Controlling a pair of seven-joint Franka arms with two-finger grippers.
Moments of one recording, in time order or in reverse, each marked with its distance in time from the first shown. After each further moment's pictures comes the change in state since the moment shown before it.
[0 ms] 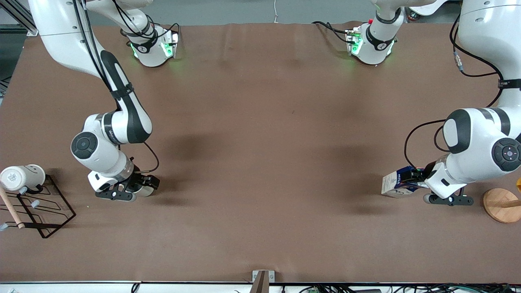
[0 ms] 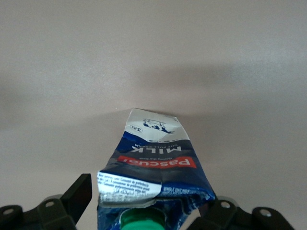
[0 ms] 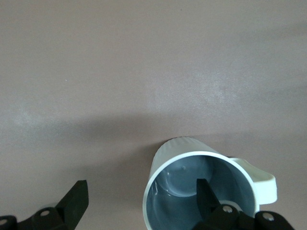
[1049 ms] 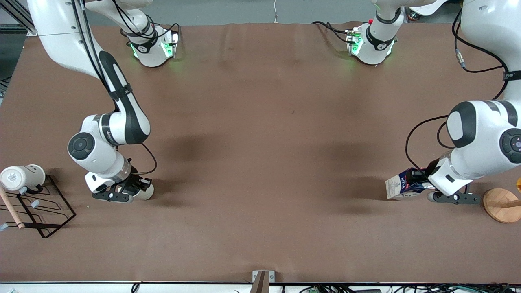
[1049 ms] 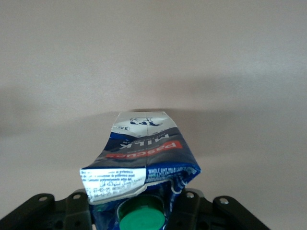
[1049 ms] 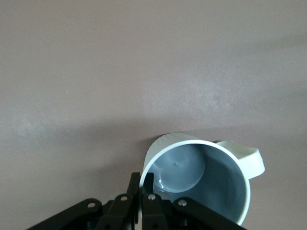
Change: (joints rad) left arm 0.000 -0.068 -0.018 0.009 -0.001 -0.026 -0.001; right arm -0.001 -0.001 -0.007 0.026 0.000 -0.003 0.007
